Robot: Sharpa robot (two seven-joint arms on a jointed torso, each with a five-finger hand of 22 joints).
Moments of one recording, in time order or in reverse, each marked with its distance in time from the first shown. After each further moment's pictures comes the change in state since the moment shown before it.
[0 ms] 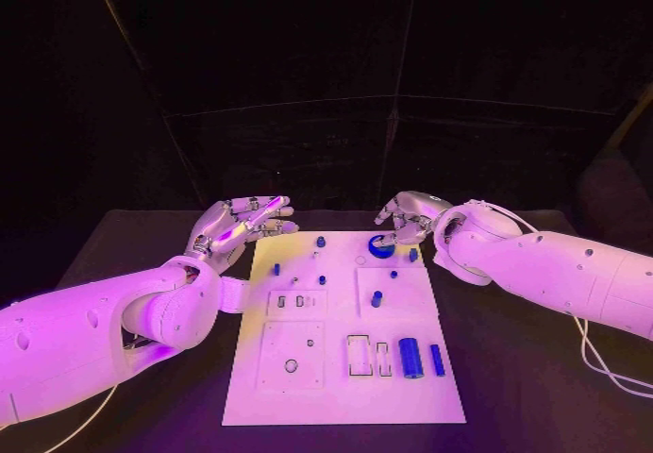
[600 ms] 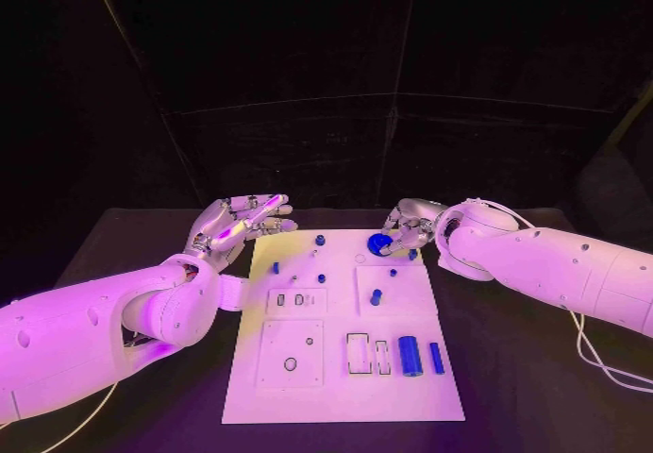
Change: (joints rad) left arm 0.000 0.006 0.000 -0.011 0.000 0.003 -0.001; left_hand 0.000 0.000 0.000 0.000 0.000 0.000 0.000 0.000 0.000 0.000 0.000 0.000 0.000 0.000 0.000 -0.003 0.000 0.000 0.000 0.000 0.000 0.000; right arm -0.001 0.018 0.002 -0.042 0.018 0.138 -0.062; right_hand 0.080 0.024 -0.043 0.032 0.014 -0.010 0.004 0.038 0.001 0.088 0.012 0.233 0.287 0.001 0.003 0.062 0.006 -0.015 0.043 0.010 0.032 0.010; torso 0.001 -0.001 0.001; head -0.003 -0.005
